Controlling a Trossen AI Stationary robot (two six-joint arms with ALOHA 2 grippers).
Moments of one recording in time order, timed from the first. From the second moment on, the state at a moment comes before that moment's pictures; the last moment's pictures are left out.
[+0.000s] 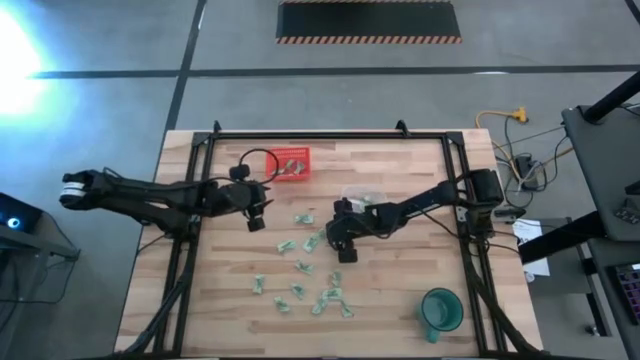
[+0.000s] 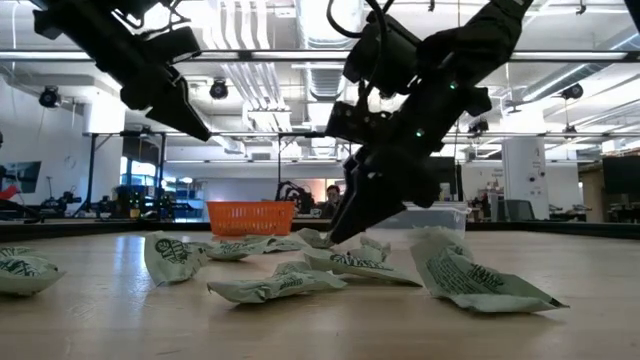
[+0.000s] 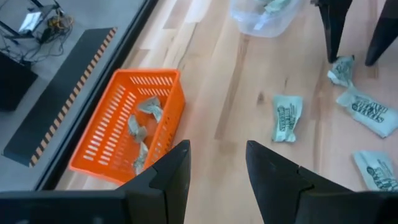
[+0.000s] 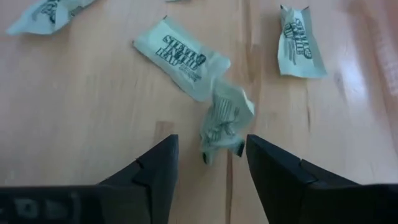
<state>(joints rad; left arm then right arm) 0.00 0.95 0.61 -0.37 -0.45 0.00 0.07 1.92 0.99 0.04 0.10 -0.05</state>
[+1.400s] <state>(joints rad) -0.04 0.95 0.57 -0.33 -0.45 -0.07 0.07 1.77 0.99 -0.10 0.19 -0.07</state>
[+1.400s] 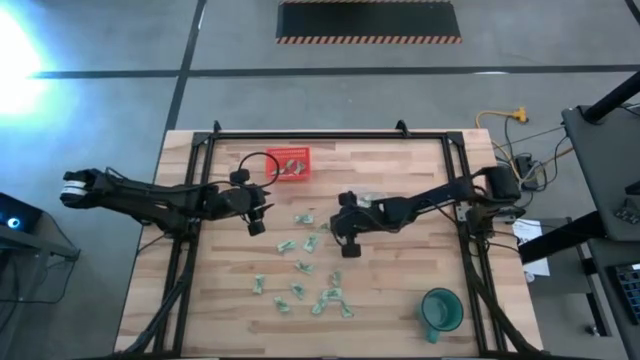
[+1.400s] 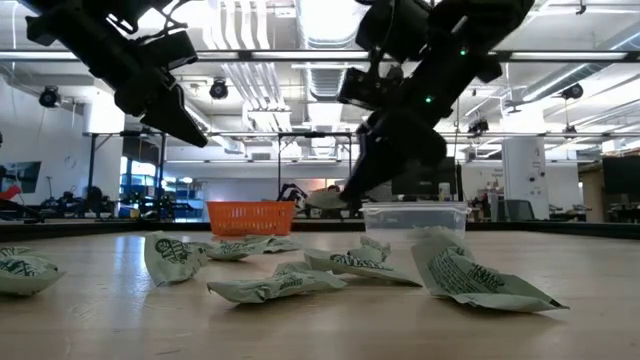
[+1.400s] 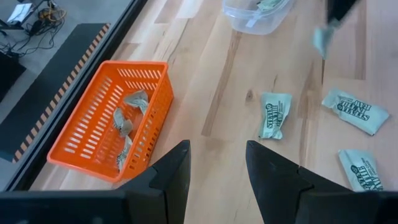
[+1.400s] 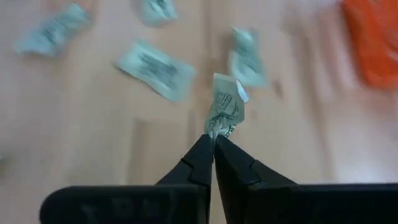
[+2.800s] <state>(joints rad) -0.03 0.95 0.55 -0.26 -0.45 -0.07 0.03 1.34 0.69 -0.32 0.52 0.19</state>
